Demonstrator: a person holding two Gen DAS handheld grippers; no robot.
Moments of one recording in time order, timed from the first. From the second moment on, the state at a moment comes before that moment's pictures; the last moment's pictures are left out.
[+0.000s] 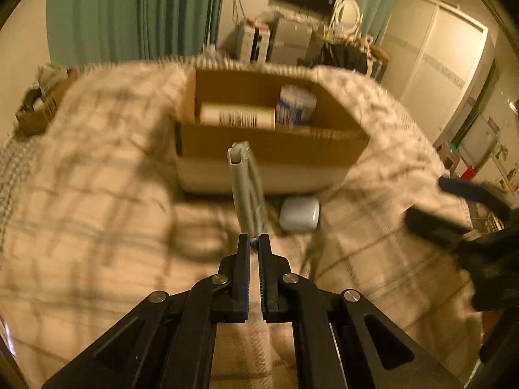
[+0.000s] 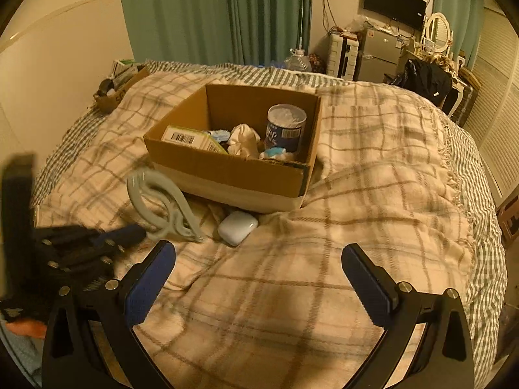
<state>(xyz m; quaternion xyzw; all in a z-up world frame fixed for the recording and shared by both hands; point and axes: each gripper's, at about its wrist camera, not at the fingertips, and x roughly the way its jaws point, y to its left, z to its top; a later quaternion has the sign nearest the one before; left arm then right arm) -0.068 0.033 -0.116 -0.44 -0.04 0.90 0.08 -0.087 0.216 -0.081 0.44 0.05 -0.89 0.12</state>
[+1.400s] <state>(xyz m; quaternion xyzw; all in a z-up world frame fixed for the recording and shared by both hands) -0.089 -0.015 -0.132 -0.44 -0.08 0.89 0.10 -0.142 0.150 -0.160 0.51 0.12 -0.84 0.12</state>
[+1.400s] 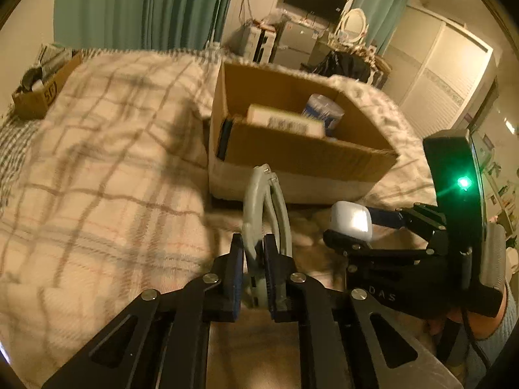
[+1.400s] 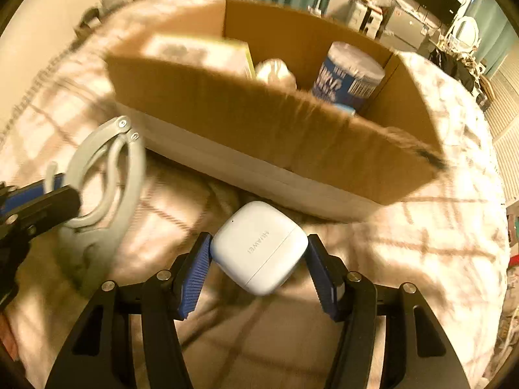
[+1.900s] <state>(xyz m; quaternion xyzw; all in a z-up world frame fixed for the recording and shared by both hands) -0.070 0.002 -0.050 -0.37 -0.07 0.92 0.10 -0.084 0.163 -0.044 0.41 0.11 -0.90 0.13</state>
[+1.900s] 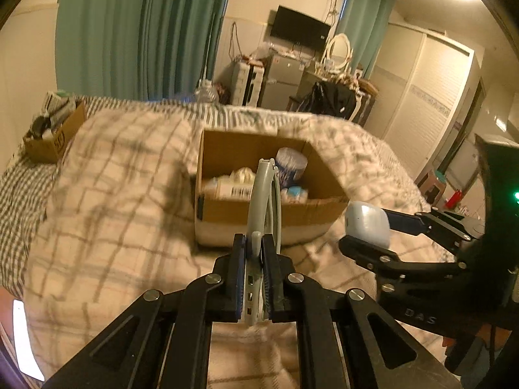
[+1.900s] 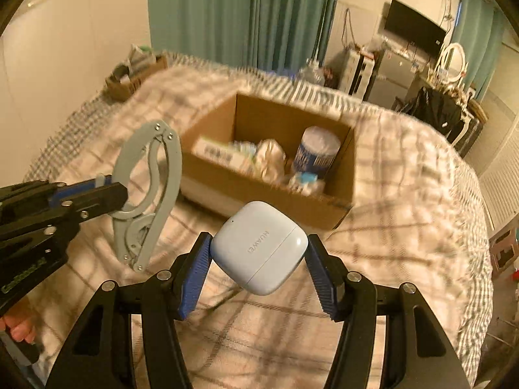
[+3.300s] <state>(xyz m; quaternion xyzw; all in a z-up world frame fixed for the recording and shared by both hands) -0.261 0.031 -0.076 -0.43 0.00 0.90 0.11 -0.250 0.204 -0.061 0.40 0.03 -0.90 0.14</state>
